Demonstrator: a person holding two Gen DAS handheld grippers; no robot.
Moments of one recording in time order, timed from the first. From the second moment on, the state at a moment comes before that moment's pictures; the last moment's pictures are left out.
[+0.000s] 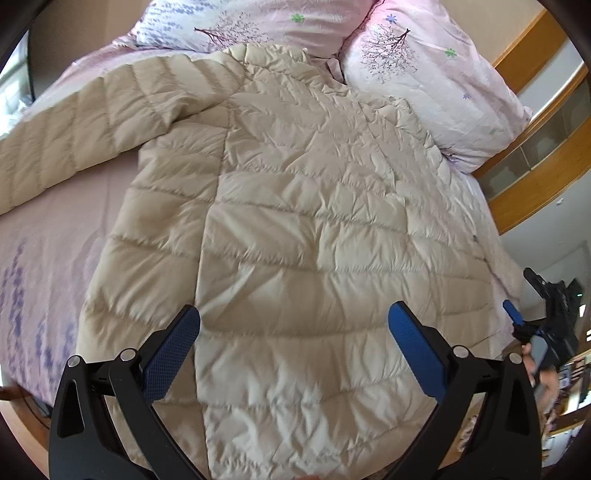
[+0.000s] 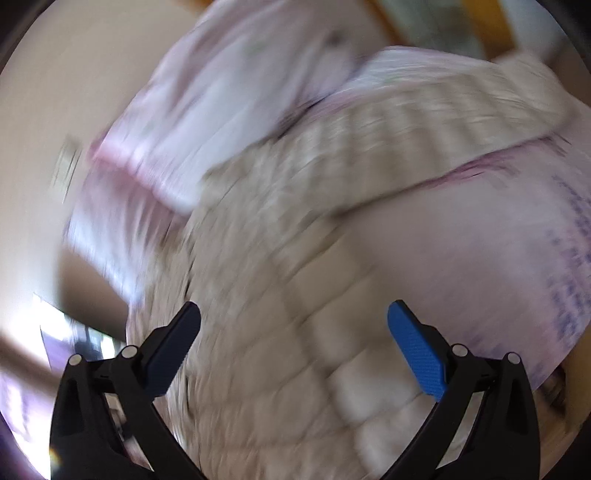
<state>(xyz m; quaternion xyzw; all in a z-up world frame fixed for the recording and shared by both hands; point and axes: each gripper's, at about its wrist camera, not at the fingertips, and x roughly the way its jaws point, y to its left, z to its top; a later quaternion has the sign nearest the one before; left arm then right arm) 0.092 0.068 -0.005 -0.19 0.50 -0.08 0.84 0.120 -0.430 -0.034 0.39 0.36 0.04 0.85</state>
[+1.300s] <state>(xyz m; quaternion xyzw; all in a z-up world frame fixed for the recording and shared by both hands) 0.184 0.079 0.015 -0.23 0.44 -0.19 0.85 0.198 -0.577 0.000 0.30 0.25 -0.25 0.89</state>
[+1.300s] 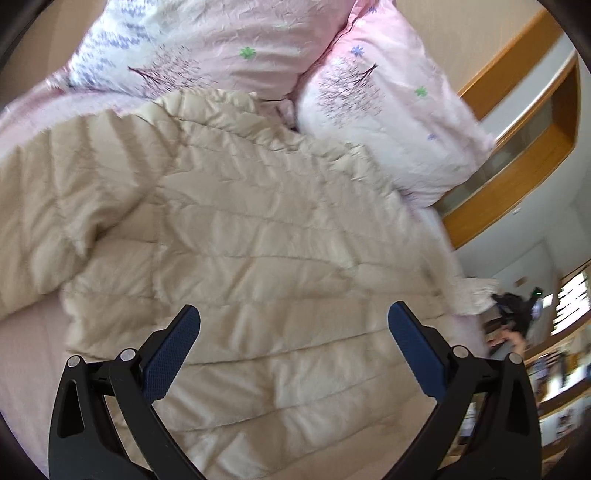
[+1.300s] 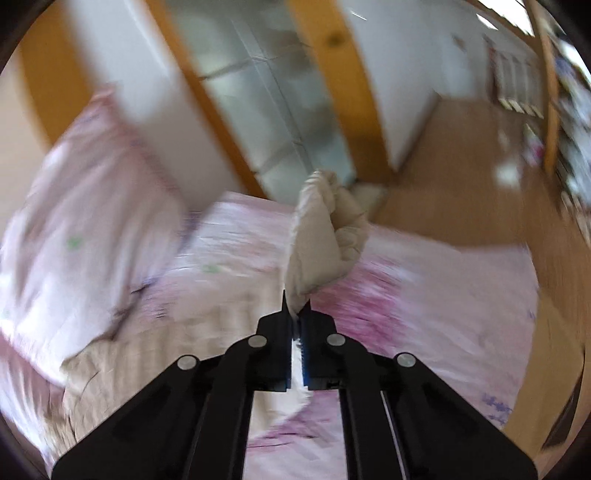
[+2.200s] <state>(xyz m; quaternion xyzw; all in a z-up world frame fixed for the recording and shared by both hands) 0.264 0.009 -0.023 -0.40 0.48 -0.29 0.72 0.222 -0.234 0.001 0.05 0.36 0.25 0.90</state>
